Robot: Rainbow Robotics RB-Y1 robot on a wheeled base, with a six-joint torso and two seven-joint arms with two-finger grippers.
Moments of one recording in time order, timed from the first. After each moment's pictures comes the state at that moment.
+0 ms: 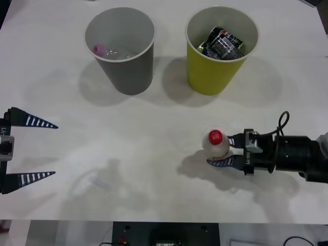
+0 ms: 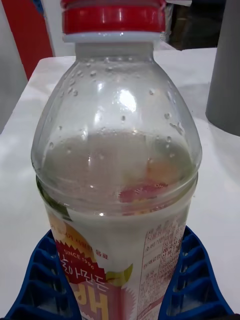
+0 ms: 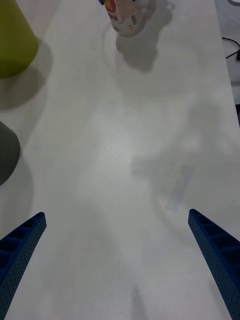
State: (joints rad) right arm -0.19 -0.49 -0.02 -1.36 1.43 -1.35 0.29; left arm 0.26 1.13 0.26 -2.01 -1.31 -1.13 -0.09
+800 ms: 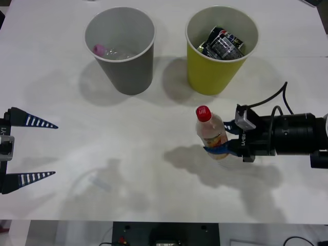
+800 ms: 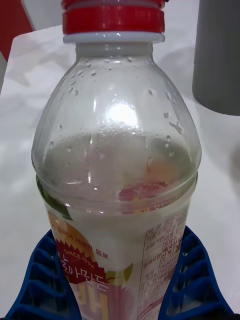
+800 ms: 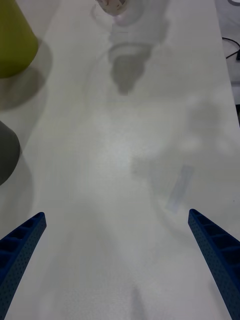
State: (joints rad) right arm -0.18 -0.61 0.05 -1.77 1.61 -1.23 -0.32; left arm 0.26 1.13 0.26 -2.01 -1.31 -1.13 -0.09
